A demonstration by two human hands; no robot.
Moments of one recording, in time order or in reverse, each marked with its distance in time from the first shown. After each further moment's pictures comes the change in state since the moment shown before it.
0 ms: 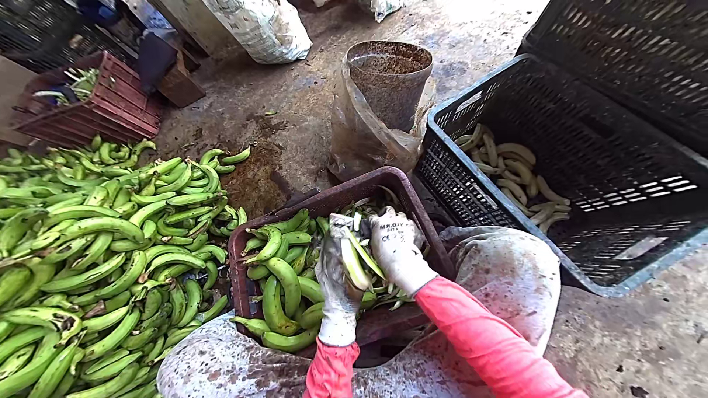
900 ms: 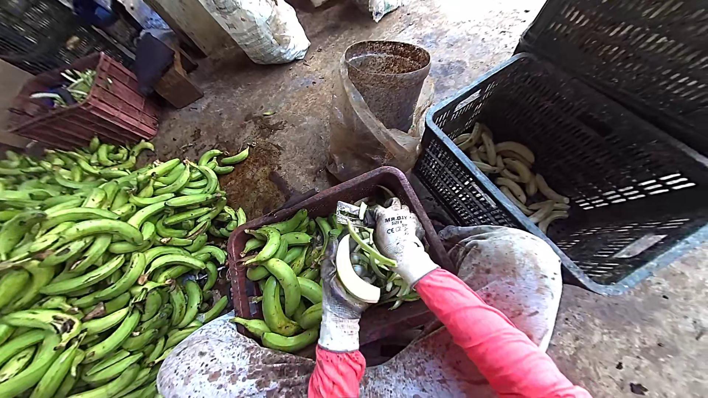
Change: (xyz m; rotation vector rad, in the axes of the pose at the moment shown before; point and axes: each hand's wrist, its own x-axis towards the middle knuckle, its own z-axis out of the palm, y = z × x) left_hand -0.002 0.009 -0.003 -0.602 0.012 -0.586; right_hand 0.022 0.013 0.009 0.079 0.093 0.062
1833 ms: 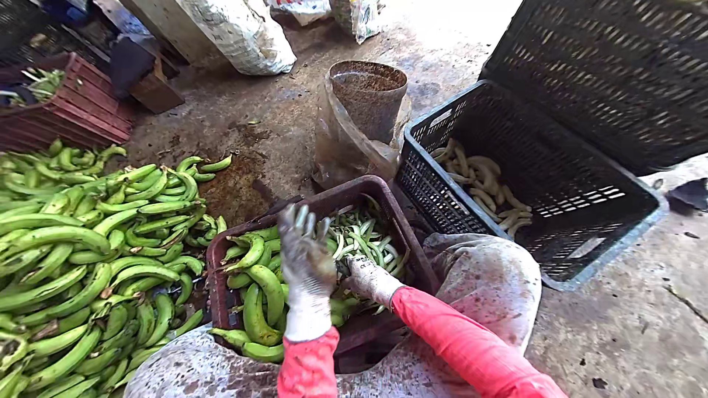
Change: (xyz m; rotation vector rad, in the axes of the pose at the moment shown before) left_hand -0.003 0.026 0.071 0.504 0.201 0.562; right_hand -0.015 0.024 0.077 0.225 -0.531 -0.240
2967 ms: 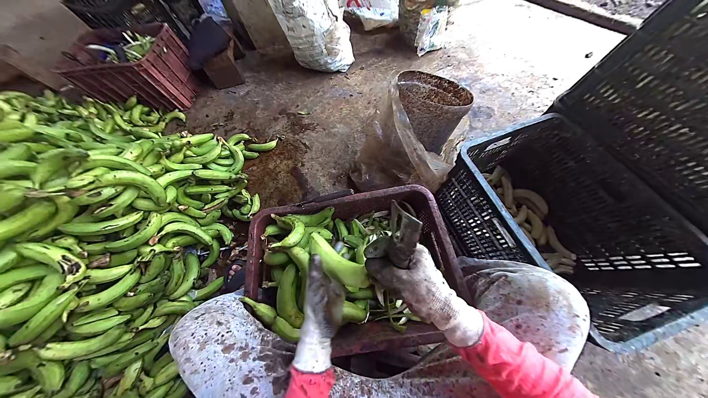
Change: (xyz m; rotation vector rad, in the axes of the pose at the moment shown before) left_hand -0.007 -0.028 -0.120 -0.095 -0.063 -0.031; right_hand -0.087 -0.090 -0.041 0.587 0.367 -0.415
